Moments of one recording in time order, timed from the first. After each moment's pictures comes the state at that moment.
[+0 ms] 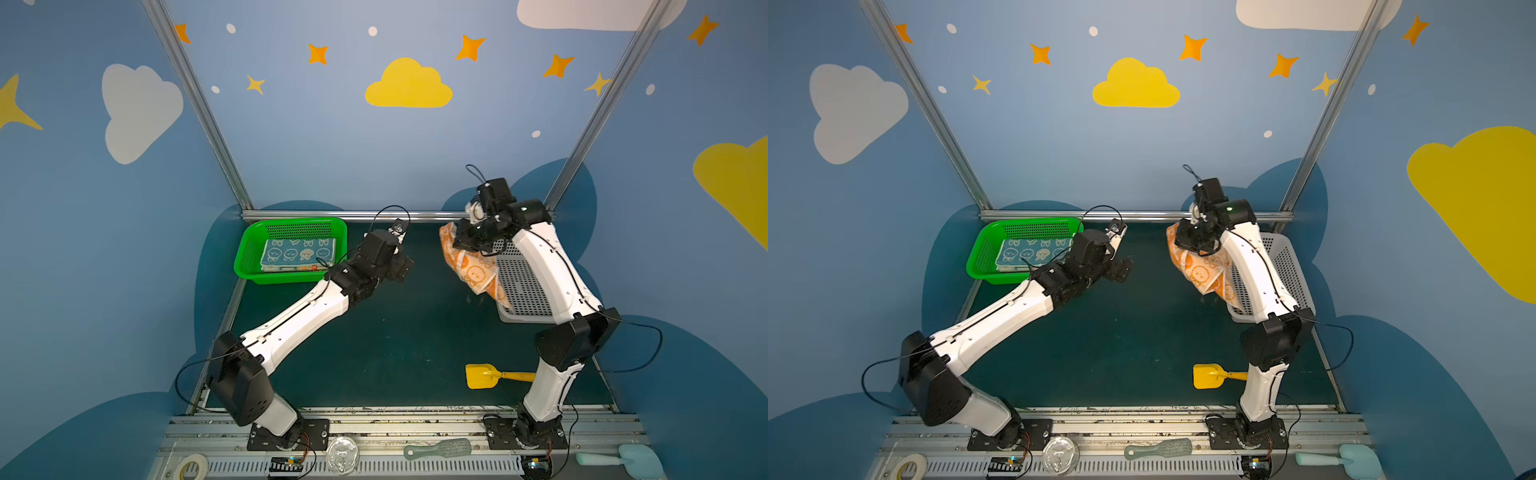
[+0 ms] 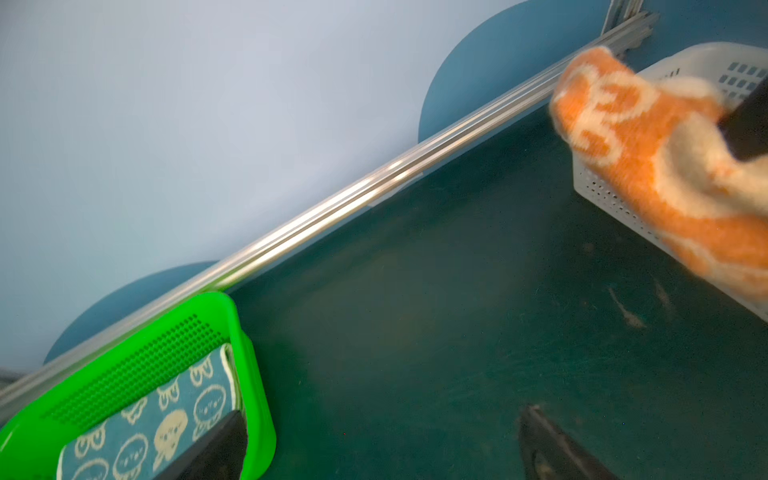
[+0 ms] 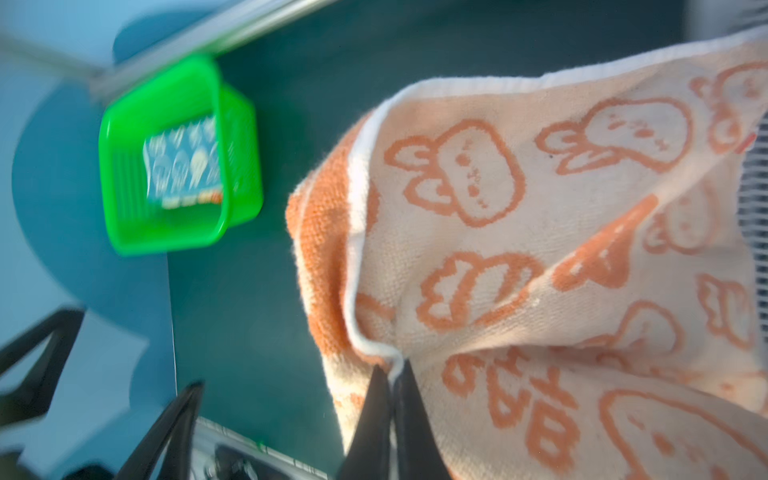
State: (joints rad) left arm -0.67 1.50 1.34 -0.37 -0.34 0.03; right arm 0.43 1.86 2.11 -1.25 -0.23 0.49
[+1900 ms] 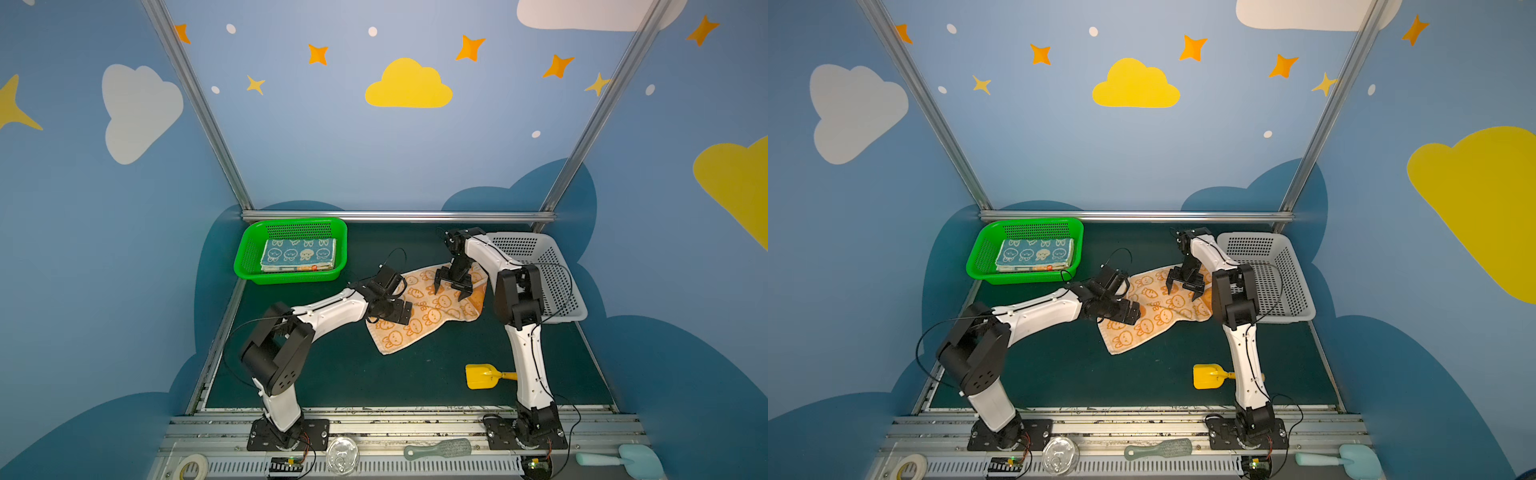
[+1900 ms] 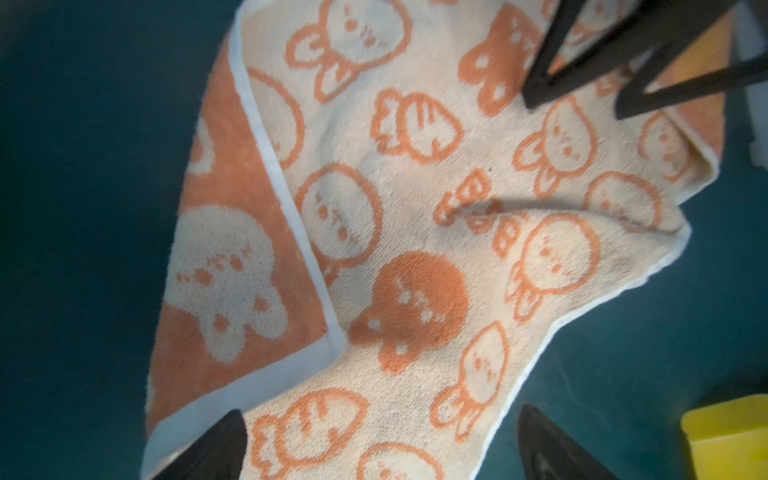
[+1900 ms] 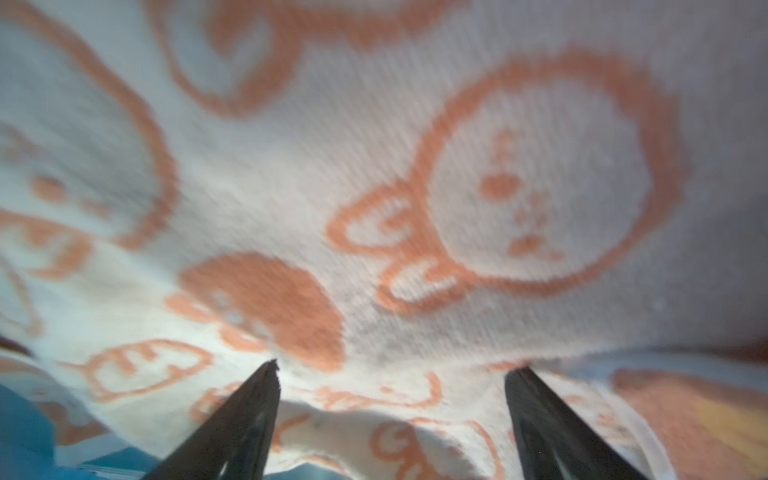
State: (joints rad) left arm -0.66 1.74 1.16 -0.45 0.07 -0.40; right arm 0.33 2.49 2.22 -1.39 -0.22 0.51
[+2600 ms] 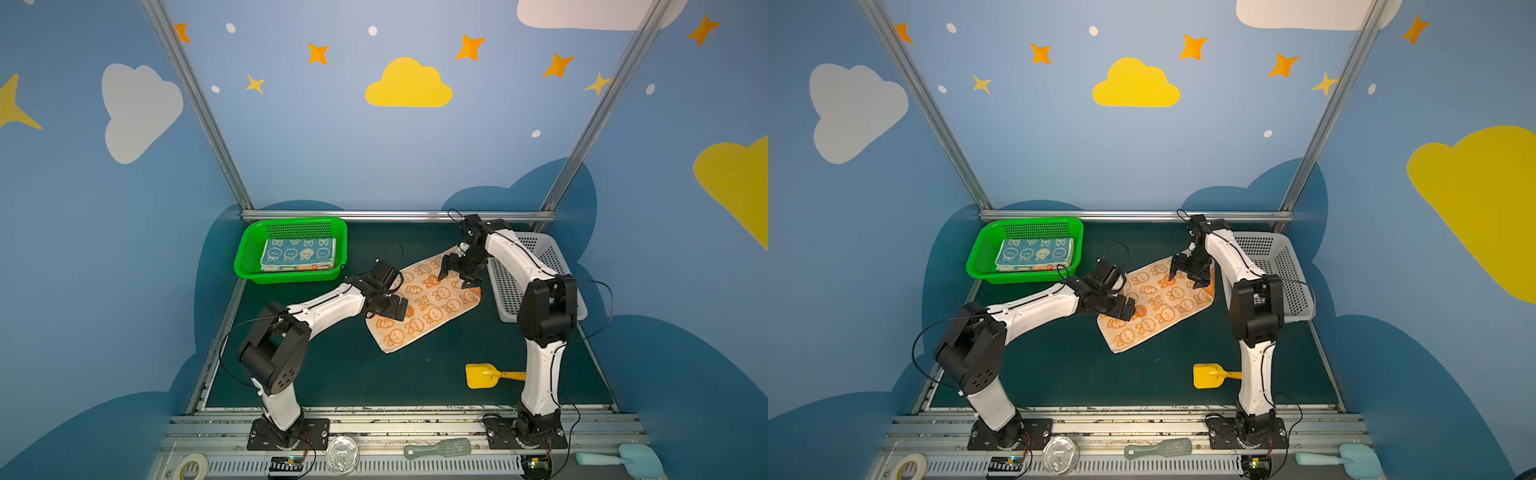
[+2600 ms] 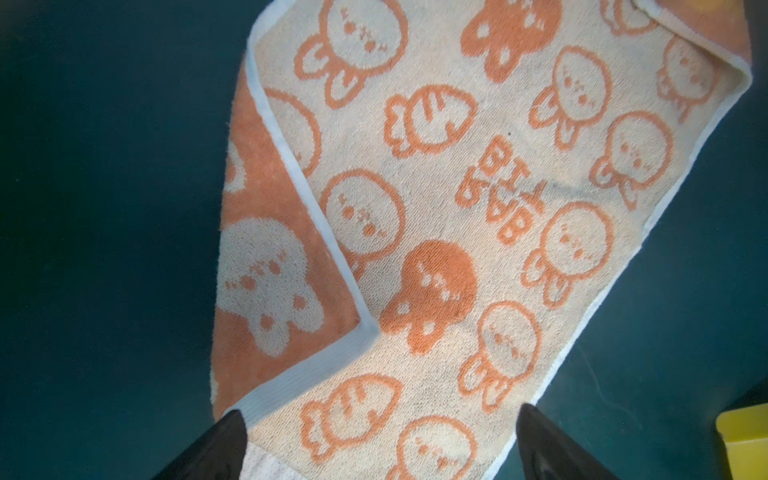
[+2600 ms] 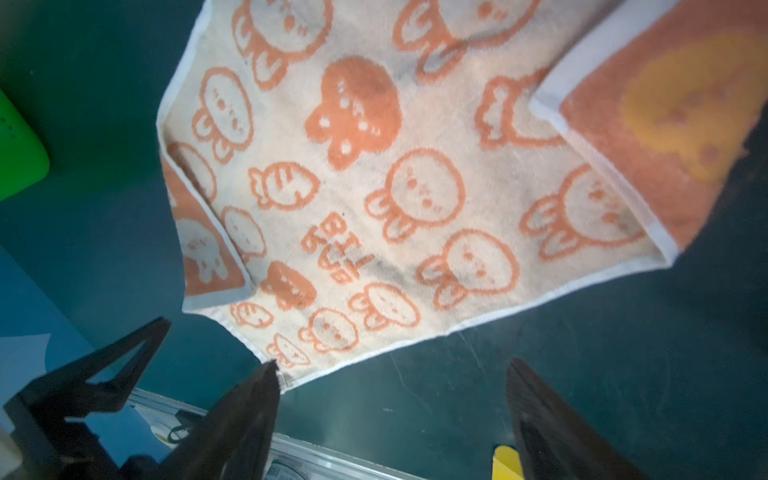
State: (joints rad) left arm -0.63 1.75 1.21 -0.53 0.04 -0.33; right arm 0.32 2.04 1.83 -1.24 -0.31 0.45
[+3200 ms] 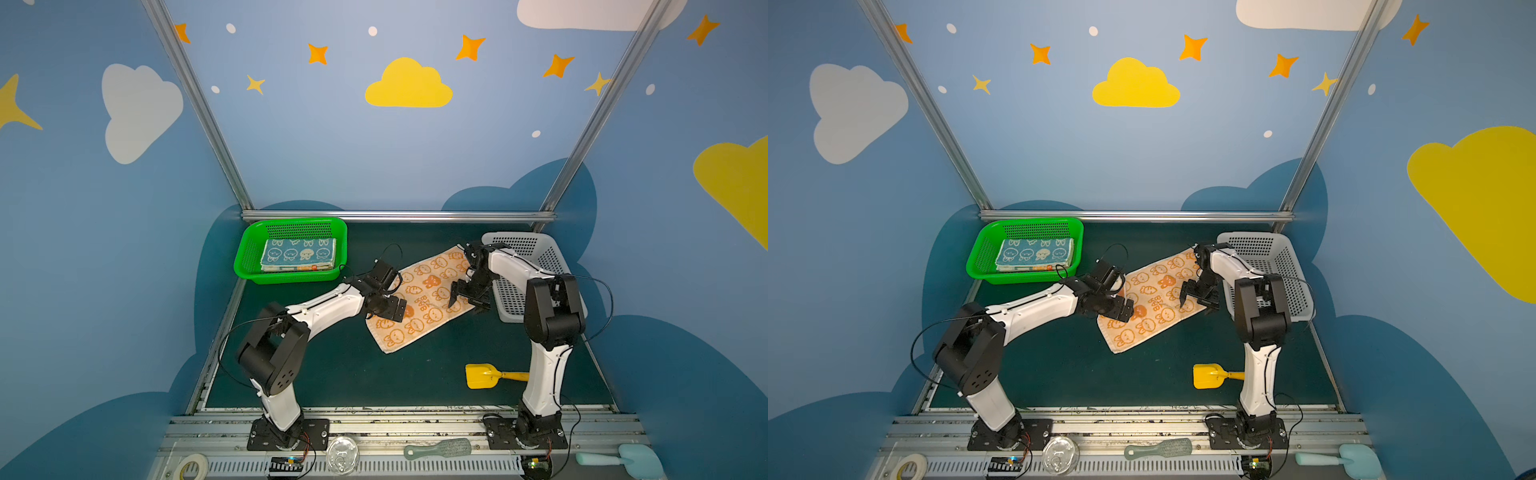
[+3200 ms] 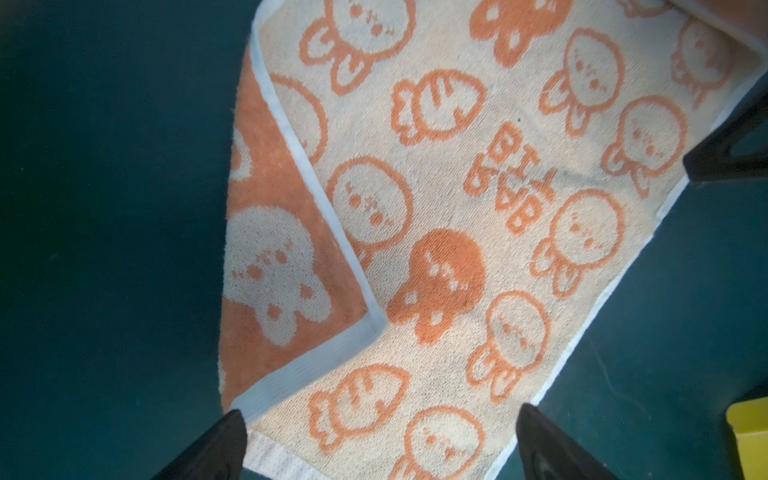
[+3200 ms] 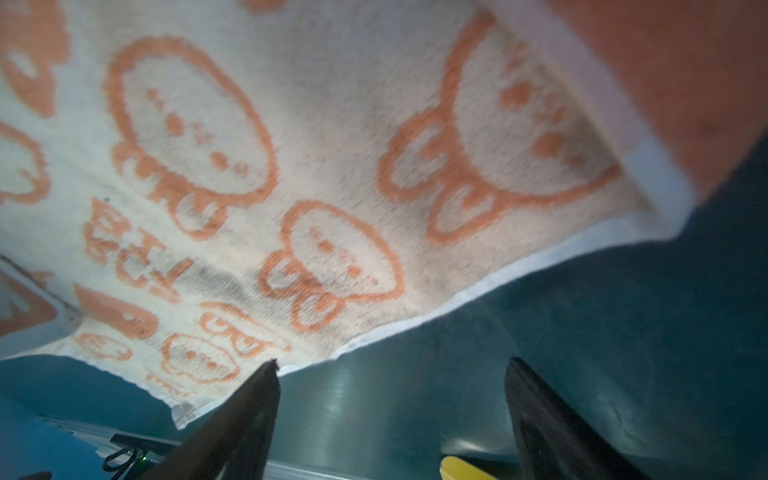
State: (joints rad) left arm -0.63 1.75 1.19 -0.55 0.04 -0.32; right arm 0.26 2.07 1.55 -1.14 -0.25 0.43
